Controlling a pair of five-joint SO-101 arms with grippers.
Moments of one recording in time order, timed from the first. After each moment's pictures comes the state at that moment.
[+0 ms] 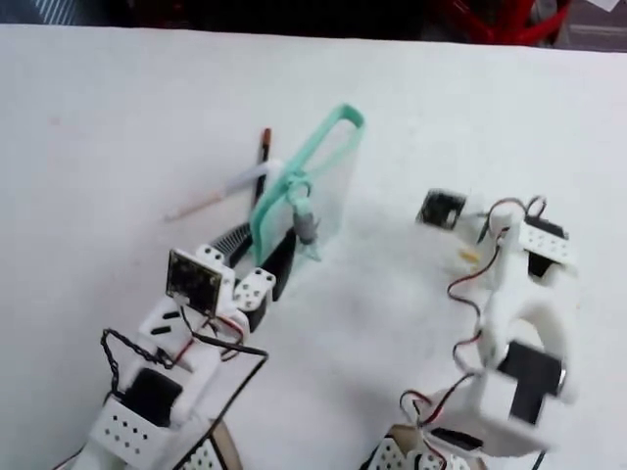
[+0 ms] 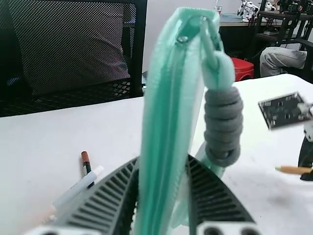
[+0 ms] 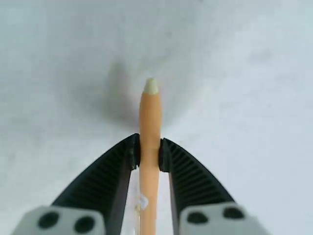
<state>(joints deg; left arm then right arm) 22.8 -93.6 92.0 20.8 2.4 19.7 -2.6 32.4 49.1 85.5</state>
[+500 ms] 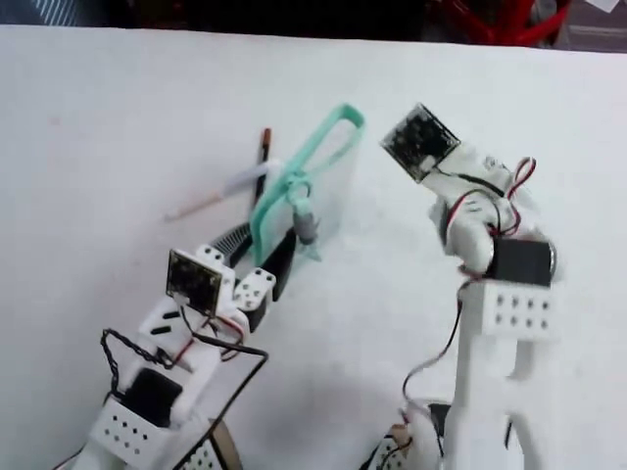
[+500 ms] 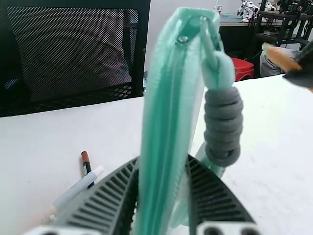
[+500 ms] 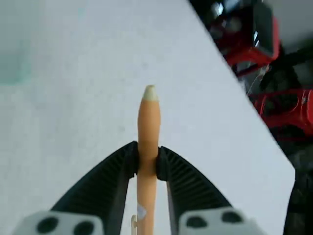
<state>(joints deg) 22.8 -93.6 92.0 20.8 2.4 0.2 -40.0 24.4 62.3 50.1</state>
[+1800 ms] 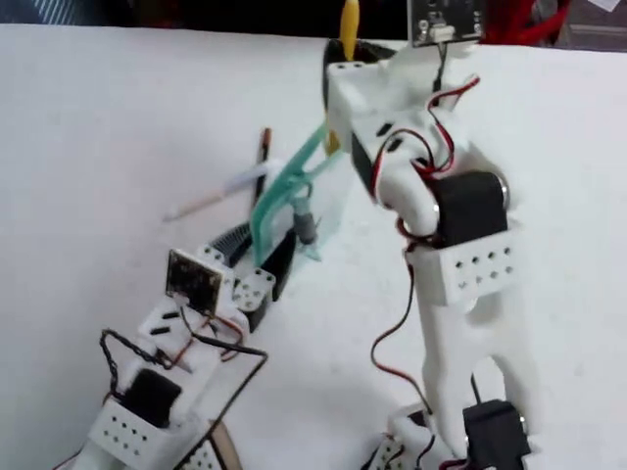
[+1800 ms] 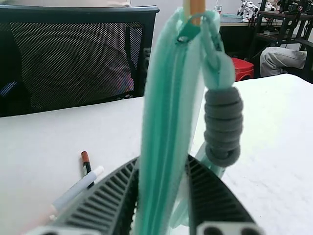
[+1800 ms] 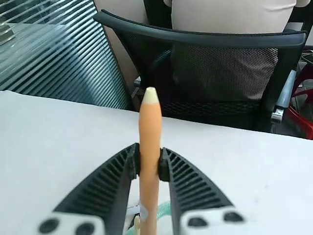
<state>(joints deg) 22.8 -93.6 92.0 20.8 2.4 -21.0 -17.8 -16.6 62.2 -4.8</state>
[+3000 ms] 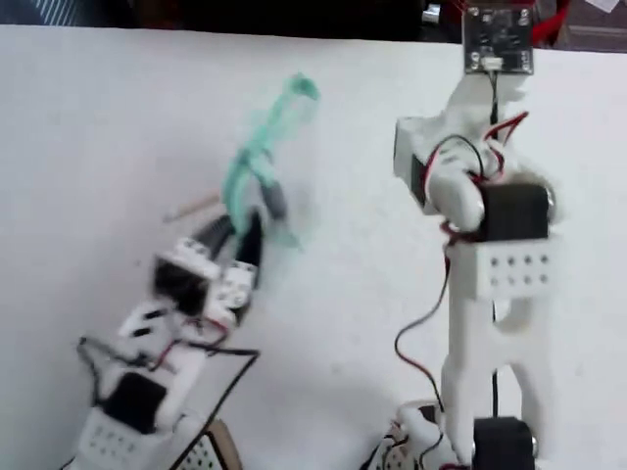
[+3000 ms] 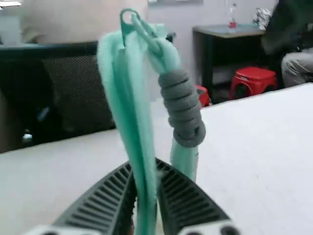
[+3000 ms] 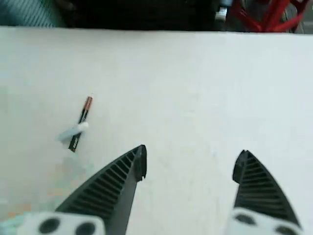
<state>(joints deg) 16.7 -99.7 82.1 31.0 -3.3 -8.0 -20.4 -6.2 78.3 -1.2</state>
